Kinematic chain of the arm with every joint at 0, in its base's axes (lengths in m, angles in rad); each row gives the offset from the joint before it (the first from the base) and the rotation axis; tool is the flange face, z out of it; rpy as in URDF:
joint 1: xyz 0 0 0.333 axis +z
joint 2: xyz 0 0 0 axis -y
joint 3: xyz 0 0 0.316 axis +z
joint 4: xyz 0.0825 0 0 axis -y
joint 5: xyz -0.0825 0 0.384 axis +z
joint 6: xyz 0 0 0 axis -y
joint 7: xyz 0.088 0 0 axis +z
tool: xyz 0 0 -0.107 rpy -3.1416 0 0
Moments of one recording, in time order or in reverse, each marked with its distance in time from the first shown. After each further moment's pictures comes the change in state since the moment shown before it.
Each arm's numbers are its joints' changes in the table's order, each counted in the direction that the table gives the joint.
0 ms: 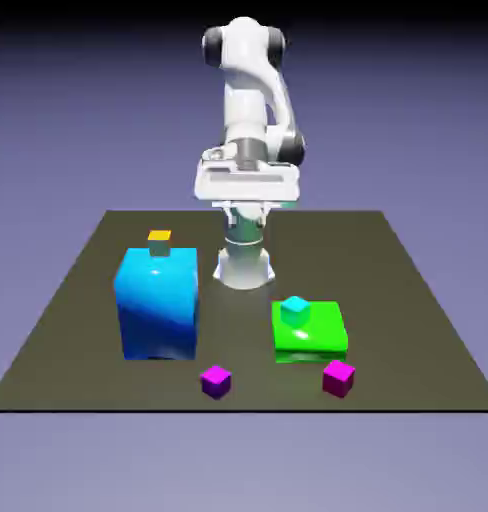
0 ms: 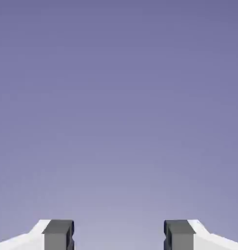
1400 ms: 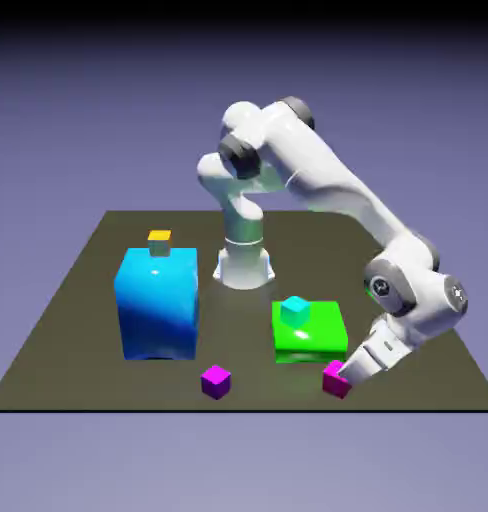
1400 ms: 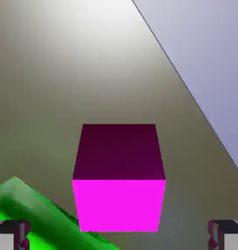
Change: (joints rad) arm -0.041 -1.400 0.576 1.031 -0.681 -1.238 -0.030
